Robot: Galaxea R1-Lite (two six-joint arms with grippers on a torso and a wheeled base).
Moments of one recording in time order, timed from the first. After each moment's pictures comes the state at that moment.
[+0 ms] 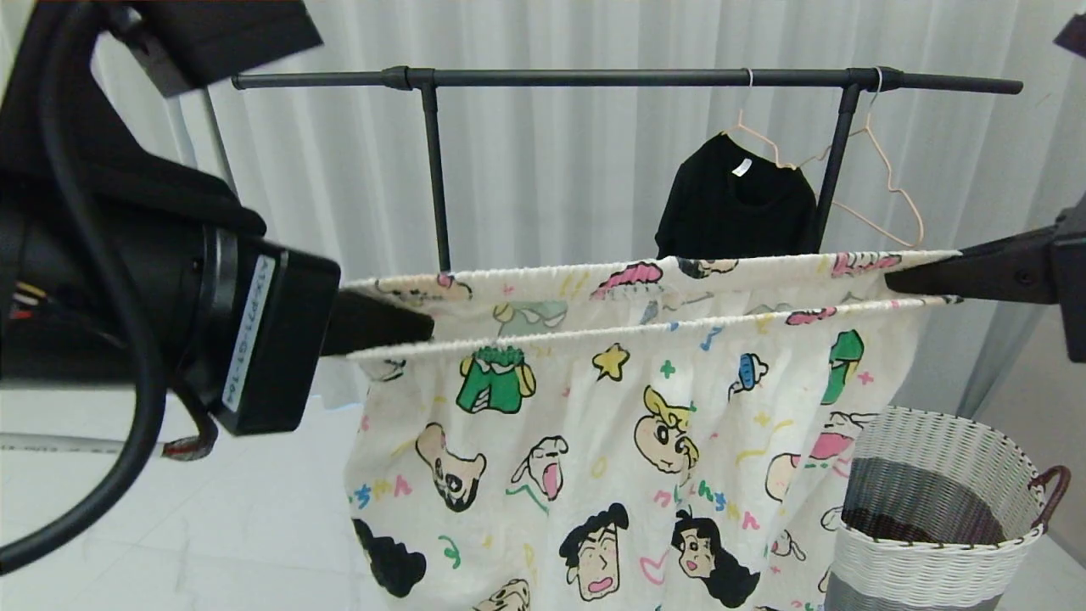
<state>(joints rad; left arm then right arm) -0.85 1.40 -1.59 0.78 0.12 -0.16 0.78 1.31 -1.52 0.69 -0.10 0.02</state>
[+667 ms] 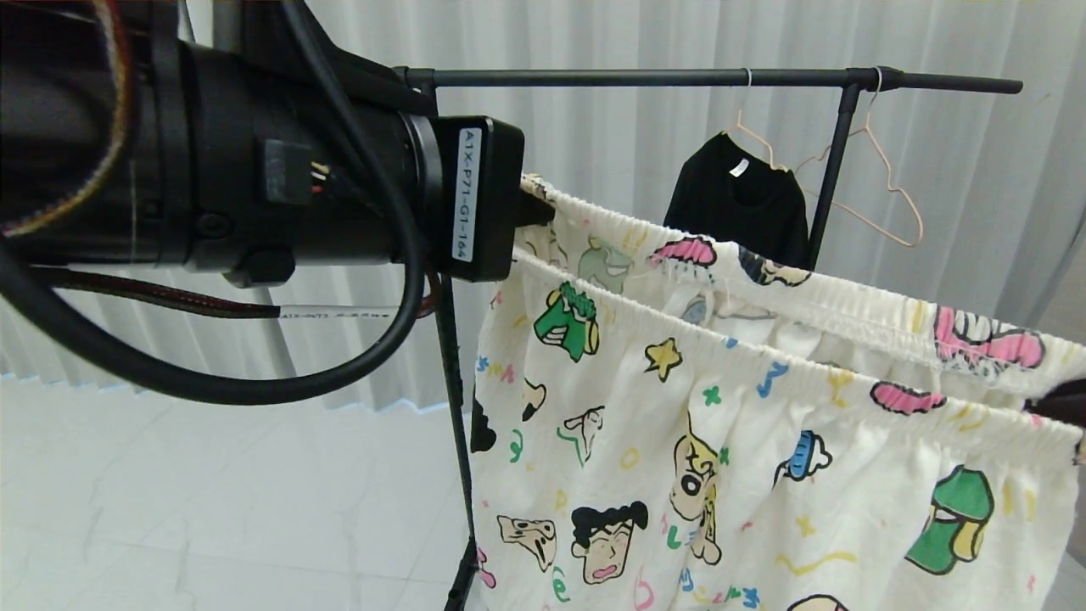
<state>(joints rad) -0.85 1.52 -1.58 0.40 0.12 -0.08 0.99 1.25 -1.61 0.93 0.08 0.02</state>
